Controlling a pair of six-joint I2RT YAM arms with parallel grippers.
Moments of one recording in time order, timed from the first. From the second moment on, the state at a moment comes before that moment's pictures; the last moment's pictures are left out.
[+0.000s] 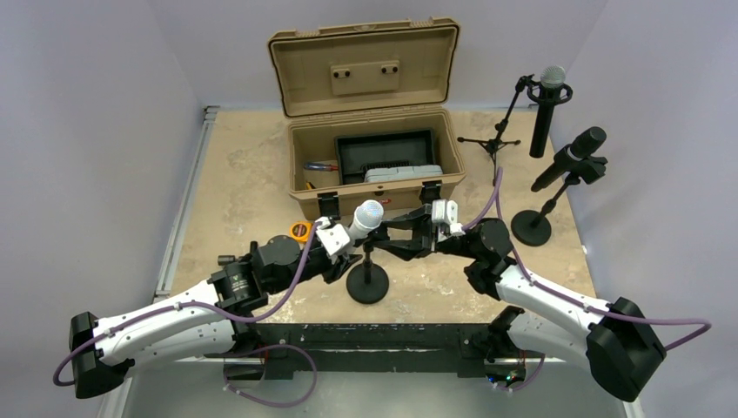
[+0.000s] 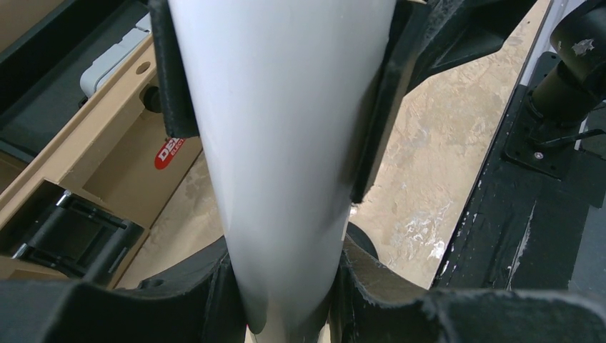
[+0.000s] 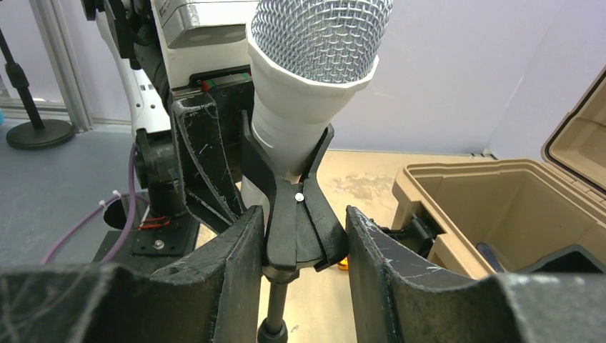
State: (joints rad) left arm -1.08 0.73 0.59 -0.10 -0.09 0.04; right arm 0.71 1.01 0.42 0.97 -0.73 0.13
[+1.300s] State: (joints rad) left arm -1.08 0.59 0.80 -0.44 -0.78 -0.25; right arm 0.71 0.93 0.40 0.91 -0.58 0.12
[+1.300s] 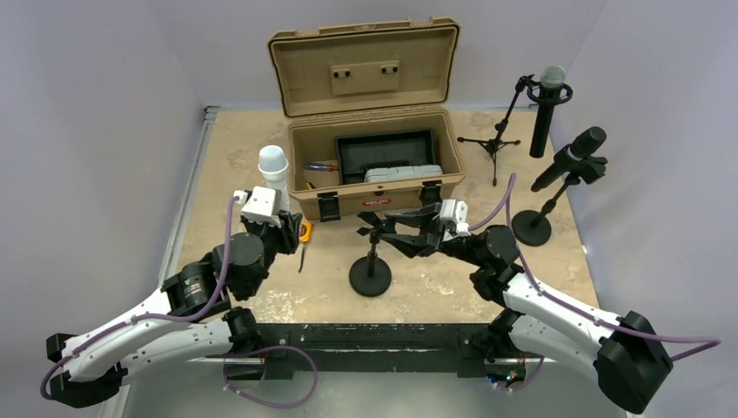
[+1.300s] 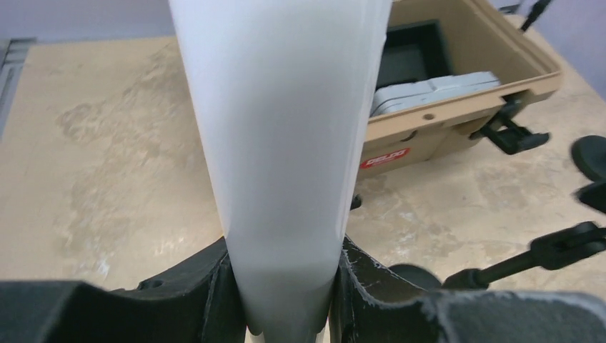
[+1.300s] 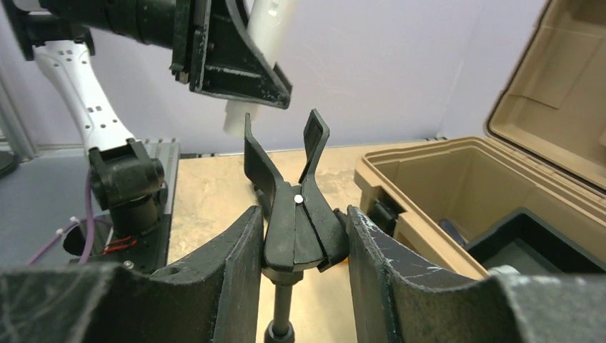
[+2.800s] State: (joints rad) left arm -1.14 1.53 0.84 -0.49 -0.16 -1.15; right arm 0.71 0.54 0.30 0.72 -0.10 0.14
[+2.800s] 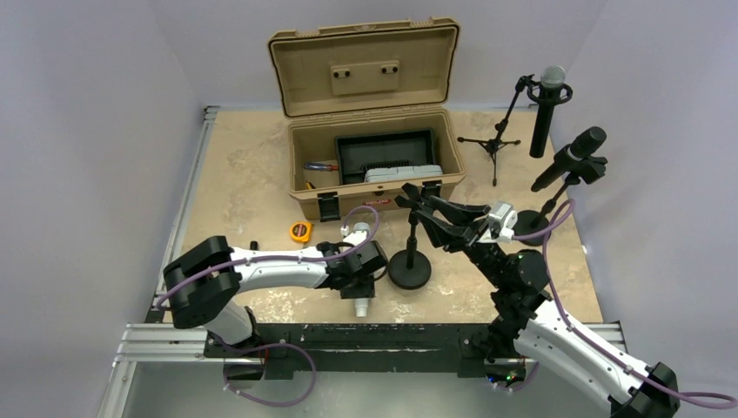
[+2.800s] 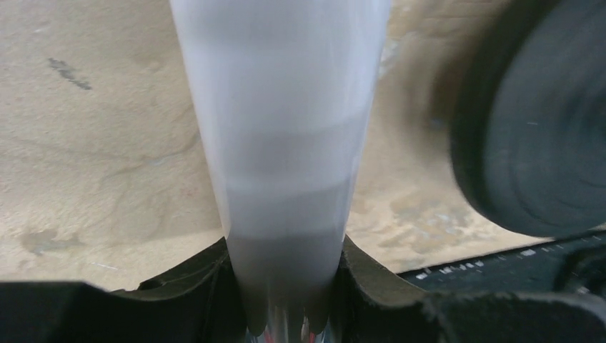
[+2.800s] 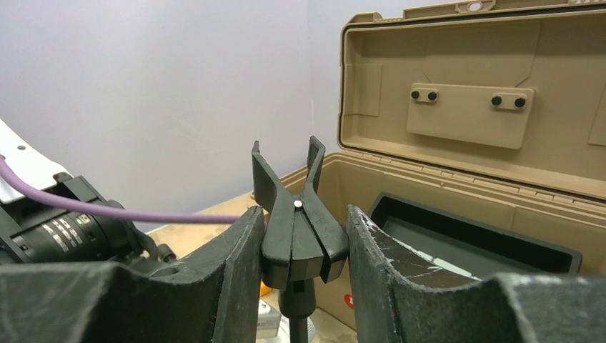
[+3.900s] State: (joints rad) left arm -1.14 1.40 0.83 -0.55 -0.30 -1.09; right arm 0.71 0.54 0.29 0.72 0.13 0.13
